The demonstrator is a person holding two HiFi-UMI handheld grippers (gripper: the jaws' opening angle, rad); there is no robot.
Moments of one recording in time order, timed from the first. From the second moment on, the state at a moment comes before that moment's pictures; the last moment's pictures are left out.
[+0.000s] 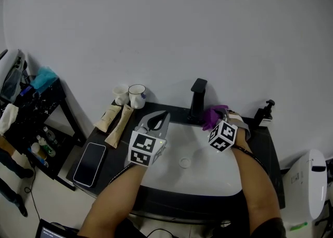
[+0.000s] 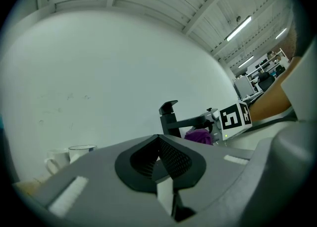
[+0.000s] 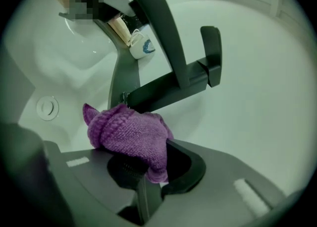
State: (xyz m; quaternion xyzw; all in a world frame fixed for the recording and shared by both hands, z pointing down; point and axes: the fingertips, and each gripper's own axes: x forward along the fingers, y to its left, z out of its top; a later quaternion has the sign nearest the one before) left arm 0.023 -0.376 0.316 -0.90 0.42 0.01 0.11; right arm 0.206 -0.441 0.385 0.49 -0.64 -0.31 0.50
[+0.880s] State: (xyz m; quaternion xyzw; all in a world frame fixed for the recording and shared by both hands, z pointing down) left arm -0.055 -0.317 0.244 -0.82 0.51 0.12 0.24; right arm 0.046 -0.378 0.358 0.52 -0.76 0.31 -0.23
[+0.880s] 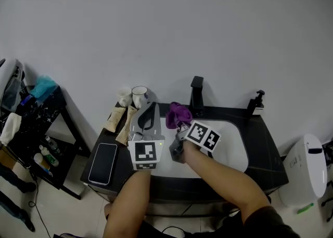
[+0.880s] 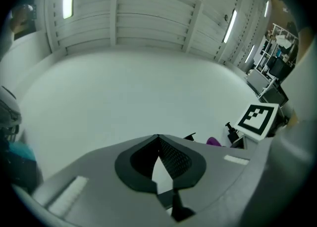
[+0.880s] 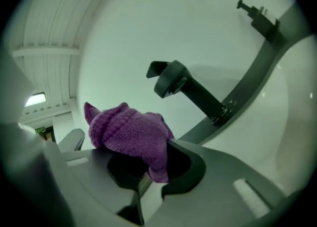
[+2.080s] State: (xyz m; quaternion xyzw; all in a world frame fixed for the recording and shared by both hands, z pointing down) left arm -0.080 -0.314 0.233 -0.80 0.53 0.17 0.21; right arm 0.073 -0.460 0.371 0.57 -0.53 0.37 -0.51
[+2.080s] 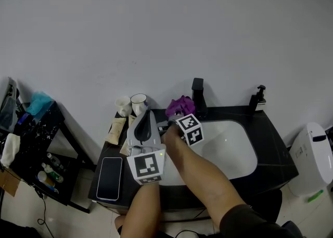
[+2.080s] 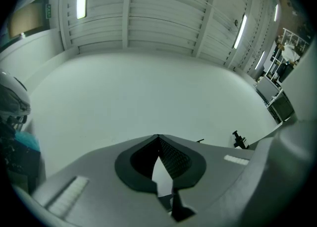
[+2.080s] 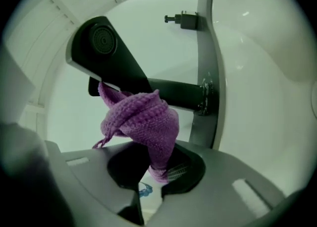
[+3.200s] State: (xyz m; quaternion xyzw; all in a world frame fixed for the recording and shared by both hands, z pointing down) left arm -0.036 -0.350 0.248 -0.82 0.55 0.13 0.12; right arm 0.215 -0.320 0.256 0.63 -0.75 -0.21 -0.01
